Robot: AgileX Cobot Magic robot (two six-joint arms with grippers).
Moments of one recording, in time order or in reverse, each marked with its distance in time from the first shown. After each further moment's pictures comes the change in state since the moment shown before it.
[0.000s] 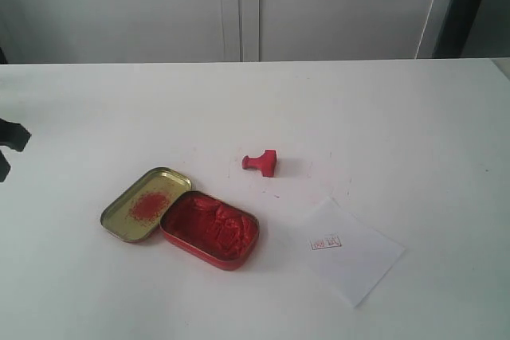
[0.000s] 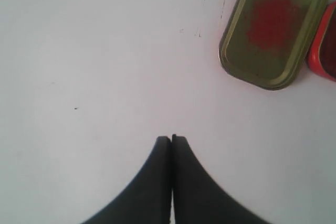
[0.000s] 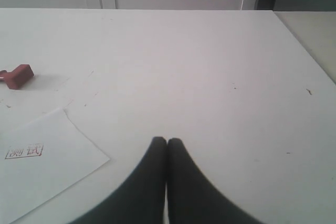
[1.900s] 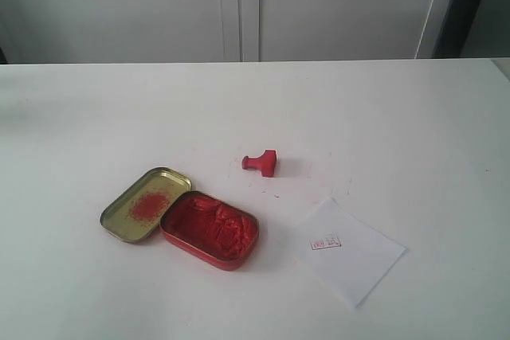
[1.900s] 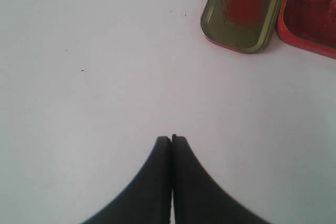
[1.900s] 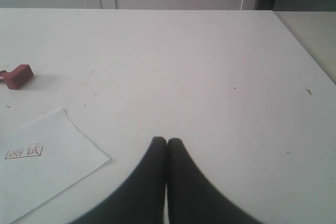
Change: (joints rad) left arm 0.006 -0.628 0.438 -0.013 -0.136 0.018; right arm 0.000 0.000 0.000 0.000 0.000 0.000
